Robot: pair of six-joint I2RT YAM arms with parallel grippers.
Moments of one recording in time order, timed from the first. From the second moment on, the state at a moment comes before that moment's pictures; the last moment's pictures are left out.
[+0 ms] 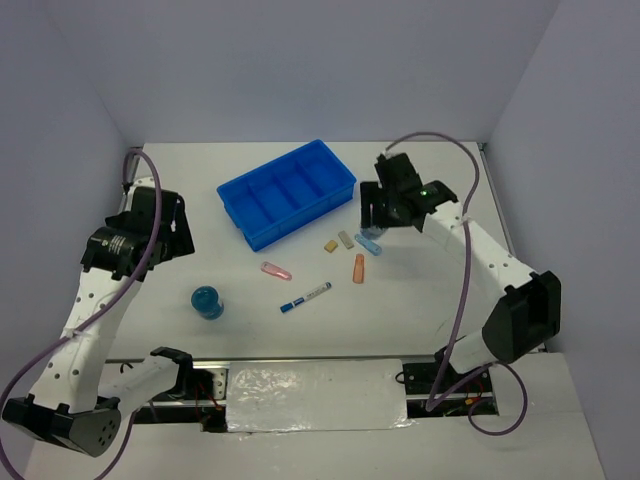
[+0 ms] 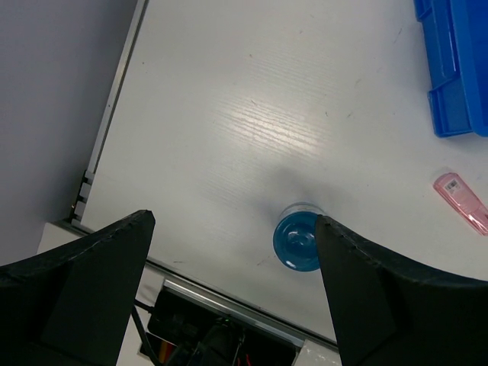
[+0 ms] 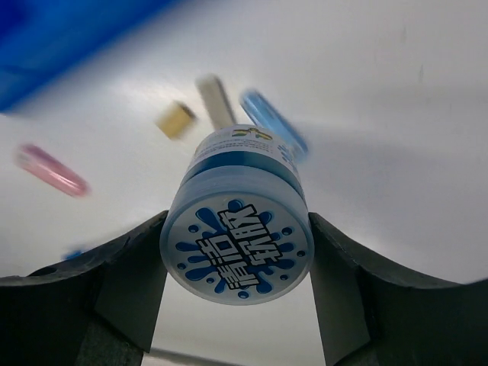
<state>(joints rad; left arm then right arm) -0.22 1.01 1.26 -1.17 -0.54 -0.40 0.46 1.45 1.26 -0.77 0.15 0.37</state>
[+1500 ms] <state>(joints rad) -0.22 1.04 1.20 -1.19 -0.36 -0.45 0.42 2.47 2.37 -0.49 -0.05 0.20</state>
